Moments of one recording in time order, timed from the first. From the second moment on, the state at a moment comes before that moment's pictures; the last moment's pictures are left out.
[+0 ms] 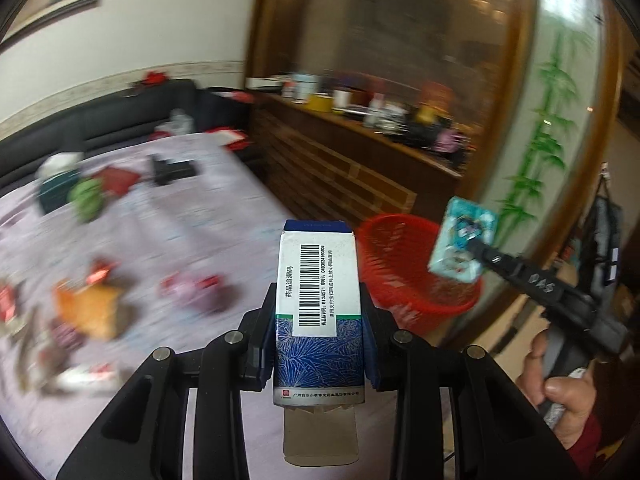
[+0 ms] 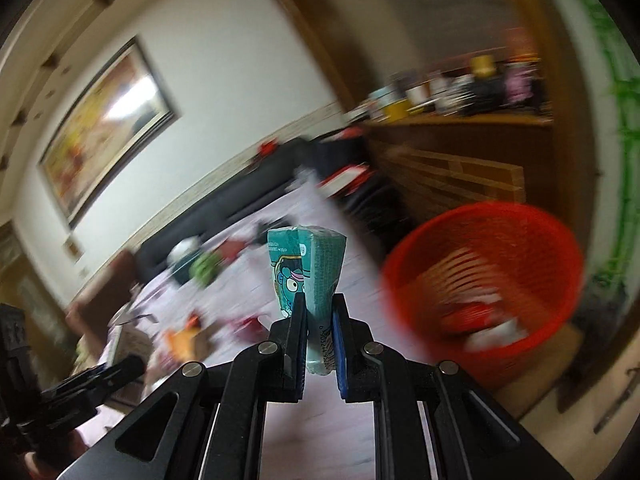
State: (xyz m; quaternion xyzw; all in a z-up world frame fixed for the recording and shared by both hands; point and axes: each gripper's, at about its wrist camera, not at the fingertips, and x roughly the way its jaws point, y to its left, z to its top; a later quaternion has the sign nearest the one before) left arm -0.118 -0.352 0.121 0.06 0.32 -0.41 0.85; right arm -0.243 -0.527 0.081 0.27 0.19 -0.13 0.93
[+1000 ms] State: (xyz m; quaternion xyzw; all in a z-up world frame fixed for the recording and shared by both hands) left arm -0.107 -0.384 0.096 0.07 0.34 -0.41 0.85; right arm -0.246 -0.608 0.069 0.30 0.22 -0.19 0.91
